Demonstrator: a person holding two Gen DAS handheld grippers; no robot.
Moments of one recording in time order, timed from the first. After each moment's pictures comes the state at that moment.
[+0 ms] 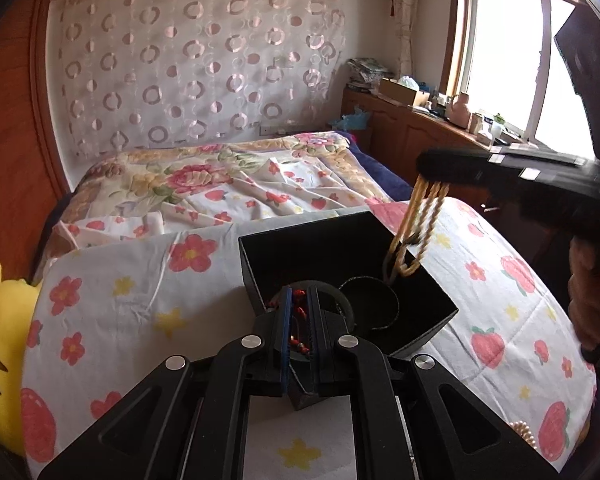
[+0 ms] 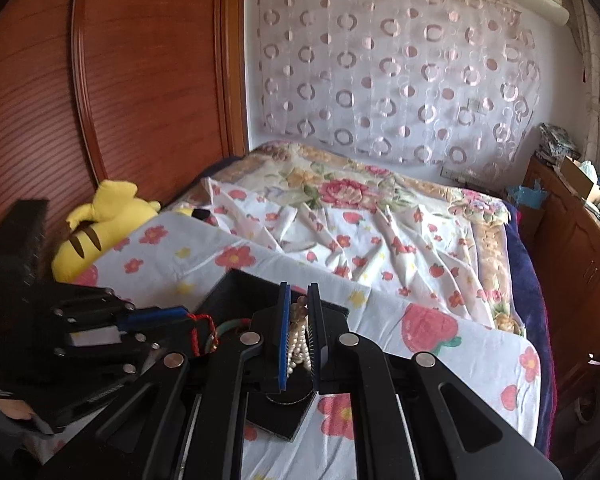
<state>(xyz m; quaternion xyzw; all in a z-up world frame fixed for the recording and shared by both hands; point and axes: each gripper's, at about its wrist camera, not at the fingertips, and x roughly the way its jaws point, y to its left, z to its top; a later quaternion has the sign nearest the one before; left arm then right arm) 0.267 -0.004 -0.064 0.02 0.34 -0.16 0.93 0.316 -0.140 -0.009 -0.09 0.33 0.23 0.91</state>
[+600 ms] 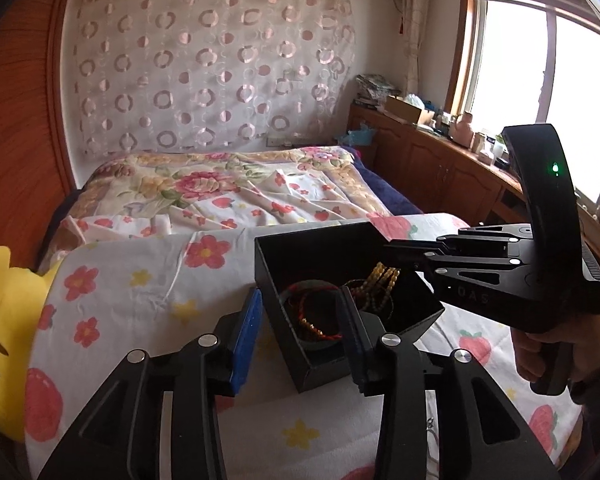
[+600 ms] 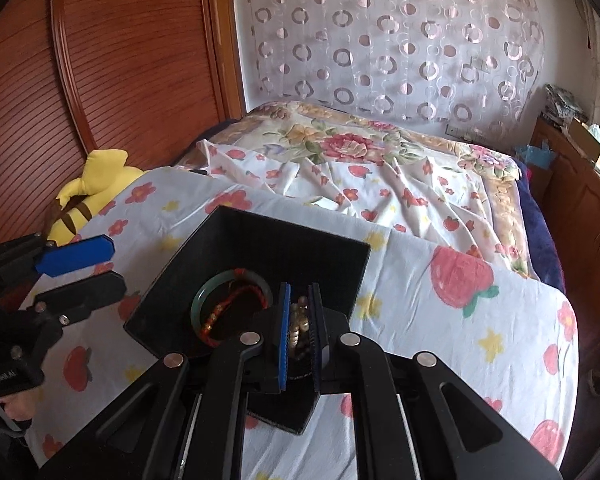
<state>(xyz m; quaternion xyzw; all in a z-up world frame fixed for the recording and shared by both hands) 0.242 0.011 -0.052 -0.01 0.32 -0.14 0.94 0.323 -0.140 -0.063 -0.07 0.39 0.23 0.89</state>
